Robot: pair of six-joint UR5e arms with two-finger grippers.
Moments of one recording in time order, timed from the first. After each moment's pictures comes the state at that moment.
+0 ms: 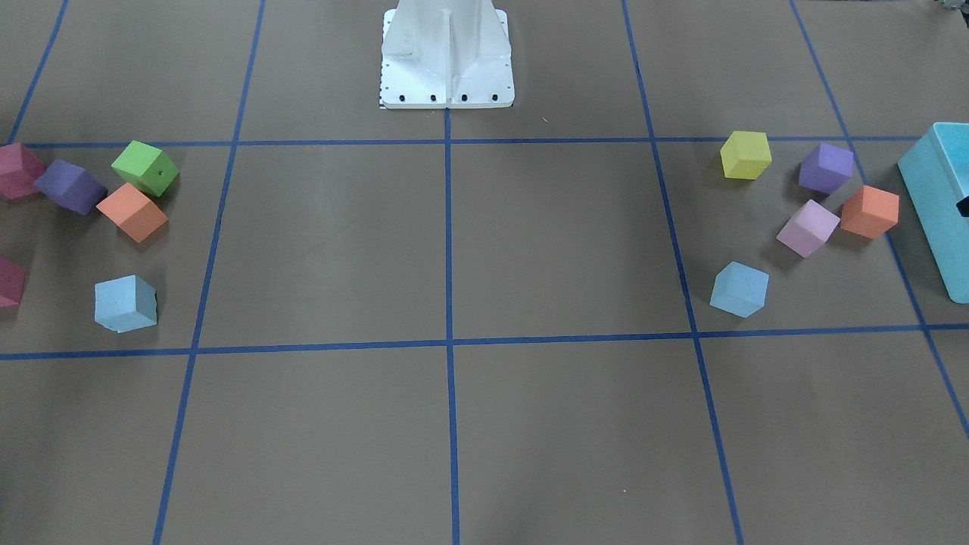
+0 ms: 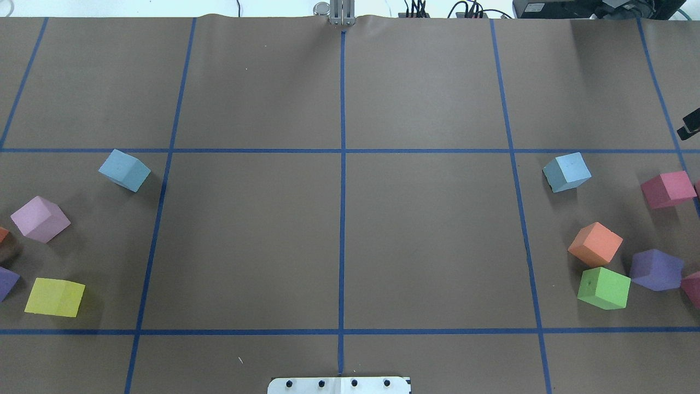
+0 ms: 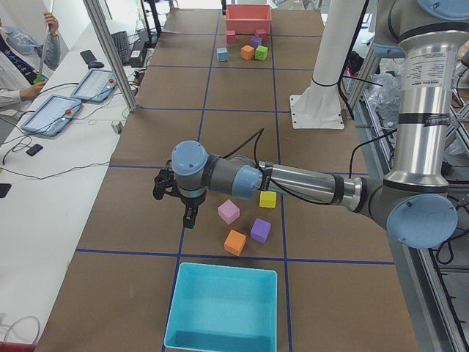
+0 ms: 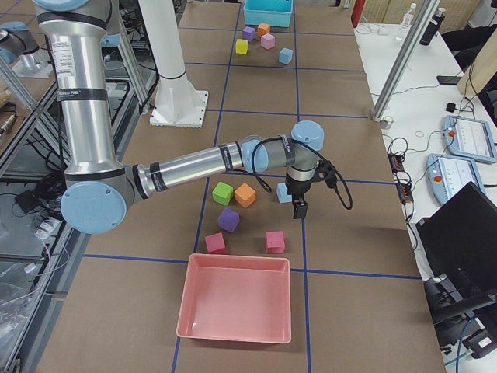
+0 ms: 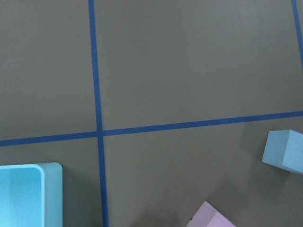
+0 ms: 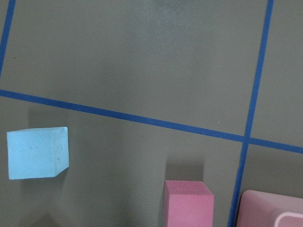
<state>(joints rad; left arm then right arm) -1.47 -1.63 -1.72 -1.66 -2.44 -0.19 1.32 -1.47 1.78 -1.65 2.26 0.12</state>
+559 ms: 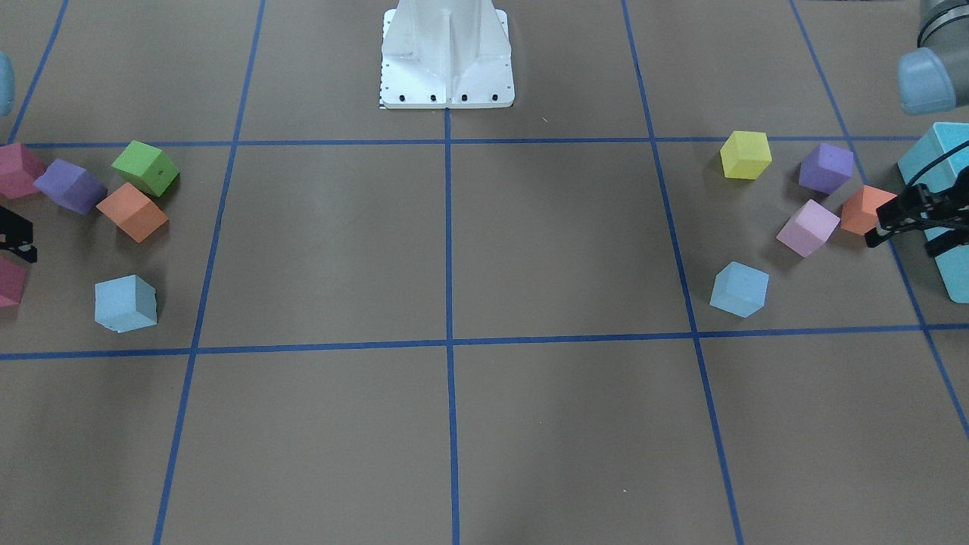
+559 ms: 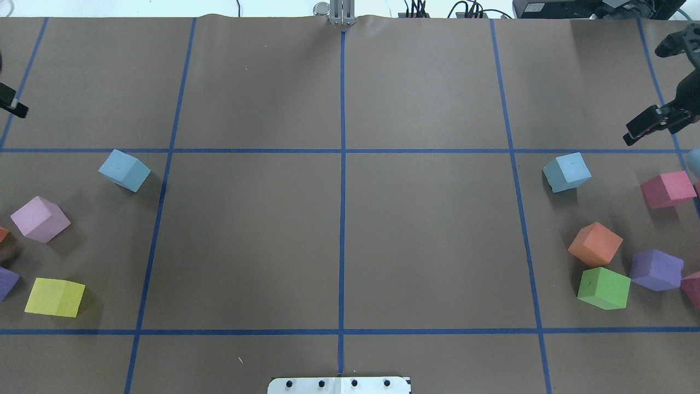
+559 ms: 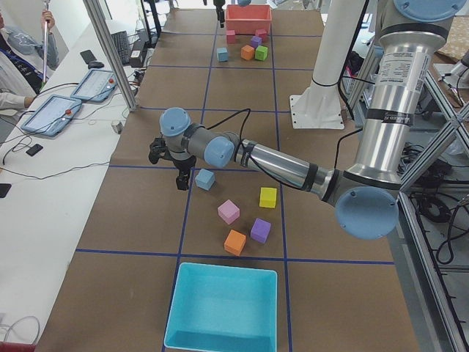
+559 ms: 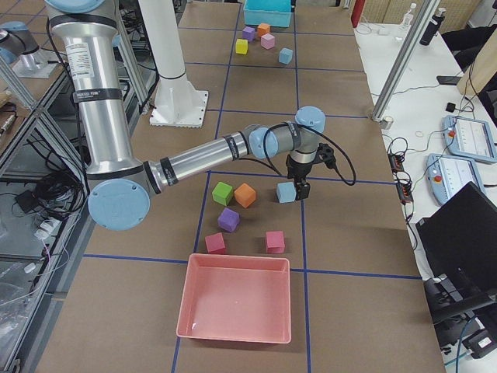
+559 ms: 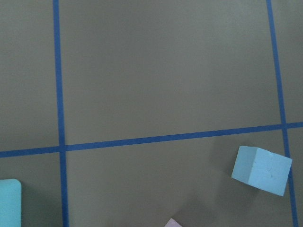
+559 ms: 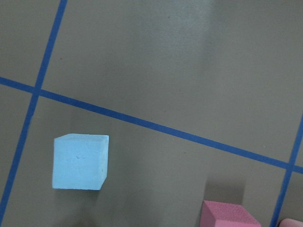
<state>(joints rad) -1.28 -1.77 -1.71 -1.66 -2.43 -0.36 1.19 -1.41 1.79 -1.63 2.27 0.26</state>
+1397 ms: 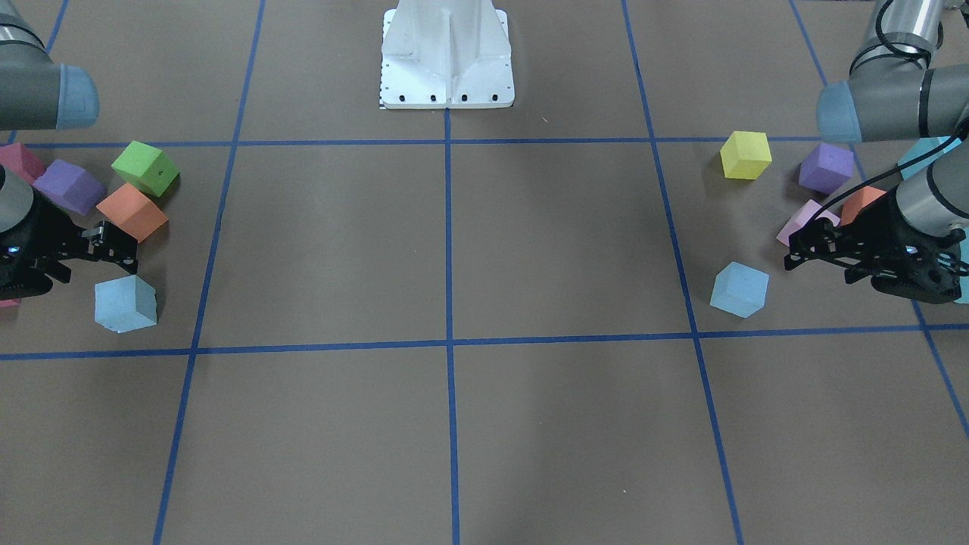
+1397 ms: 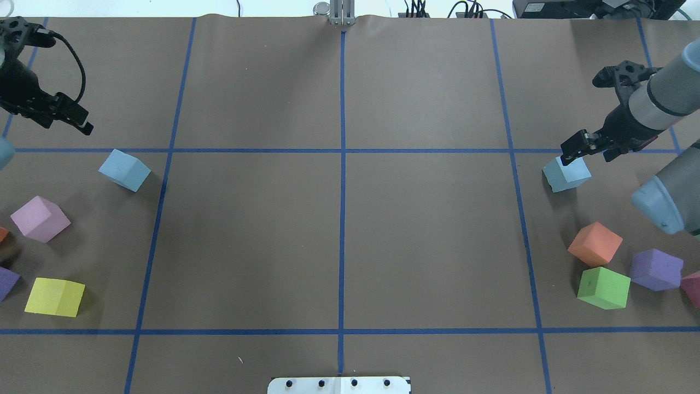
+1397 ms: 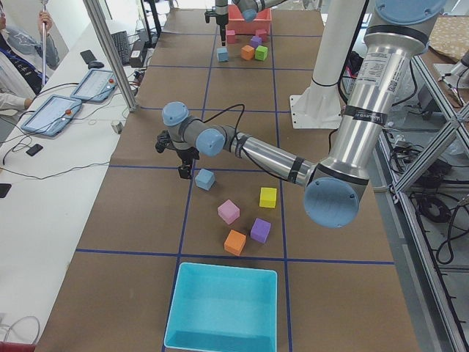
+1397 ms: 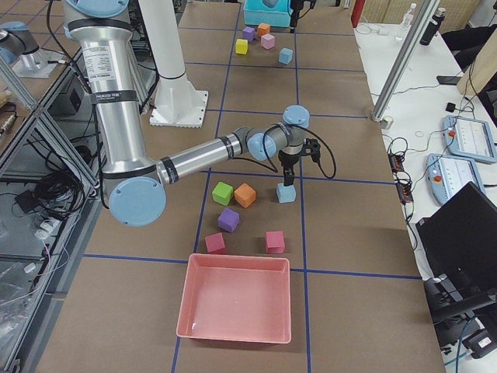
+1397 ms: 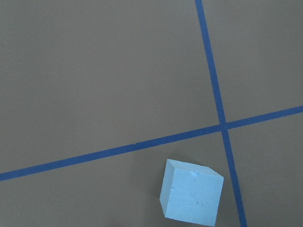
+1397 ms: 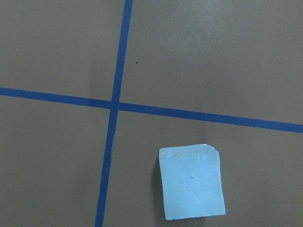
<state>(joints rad) -1.15 -1.85 -1.64 -1.67 -2.36 -0.38 1.03 -1.40 1.72 -1.40 2.23 0.61</state>
